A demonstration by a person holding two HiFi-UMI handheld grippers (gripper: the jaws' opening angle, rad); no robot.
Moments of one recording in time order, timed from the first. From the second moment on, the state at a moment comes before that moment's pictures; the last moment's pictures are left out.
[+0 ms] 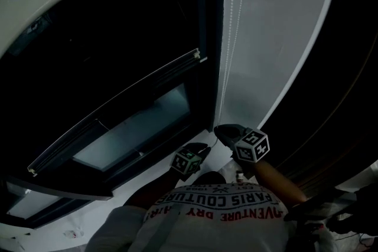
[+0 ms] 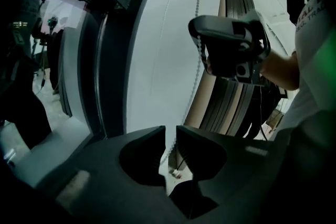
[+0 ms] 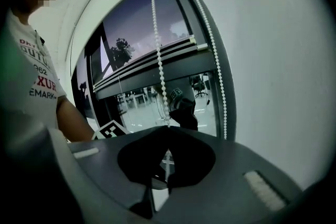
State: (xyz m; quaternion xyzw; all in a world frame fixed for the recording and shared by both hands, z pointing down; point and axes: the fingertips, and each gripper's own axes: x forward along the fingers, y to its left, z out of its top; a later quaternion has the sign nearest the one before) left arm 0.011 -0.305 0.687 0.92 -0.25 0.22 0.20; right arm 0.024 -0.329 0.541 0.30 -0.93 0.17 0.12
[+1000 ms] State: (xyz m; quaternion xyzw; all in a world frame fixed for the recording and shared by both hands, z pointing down) left arm 0.051 -0.340 0.273 0.99 -0.12 -0.03 0.02; right arm 0.029 -0.318 0.538 0.30 -0.93 0.17 0.10
